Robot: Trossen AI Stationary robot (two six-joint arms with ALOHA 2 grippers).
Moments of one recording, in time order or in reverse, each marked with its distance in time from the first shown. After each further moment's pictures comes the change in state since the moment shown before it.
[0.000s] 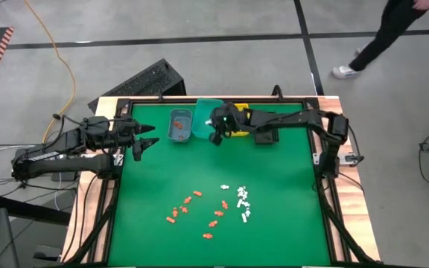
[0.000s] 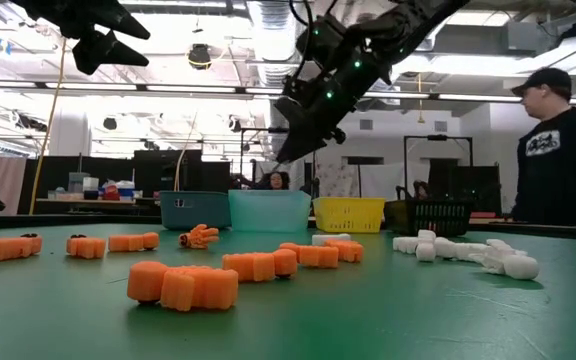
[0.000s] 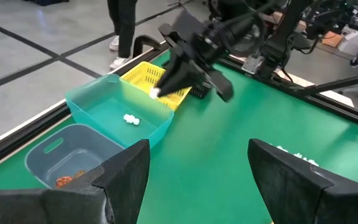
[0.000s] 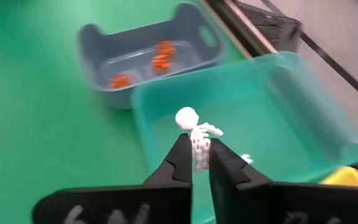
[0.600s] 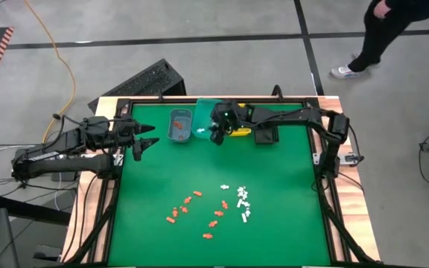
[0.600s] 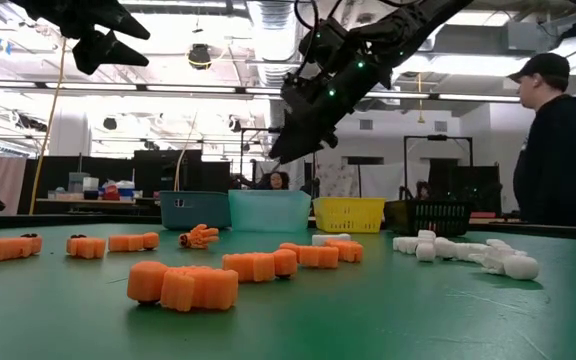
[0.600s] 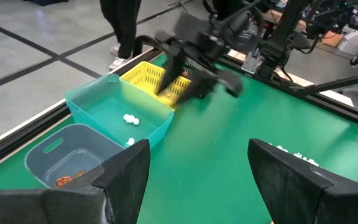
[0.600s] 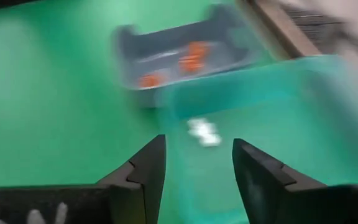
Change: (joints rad) left arm 0.000 0.000 0.000 0.000 -0.001 0.000; right arm -0.021 -0.001 0.000 0.007 -0.215 -0.036
